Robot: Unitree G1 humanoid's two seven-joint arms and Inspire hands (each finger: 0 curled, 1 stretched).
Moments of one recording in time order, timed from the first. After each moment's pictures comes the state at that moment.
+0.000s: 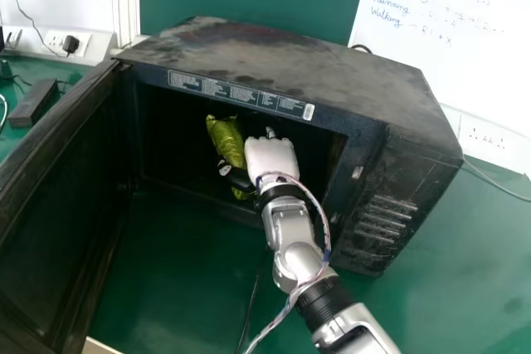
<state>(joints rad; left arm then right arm) -0.28 0.38 0.50 0.68 -0.53 -0.36 -0.66 -1.06 -0.17 0.50 0.84 -1.11 0.32 -0.09</state>
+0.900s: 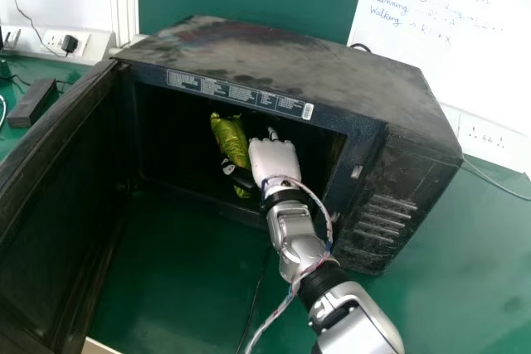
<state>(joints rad) -0.27 0.38 0.50 0.67 -0.53 -0.35 -0.65 -1.19 -0.14 0.55 1.21 -0.89 0.15 -0.38</state>
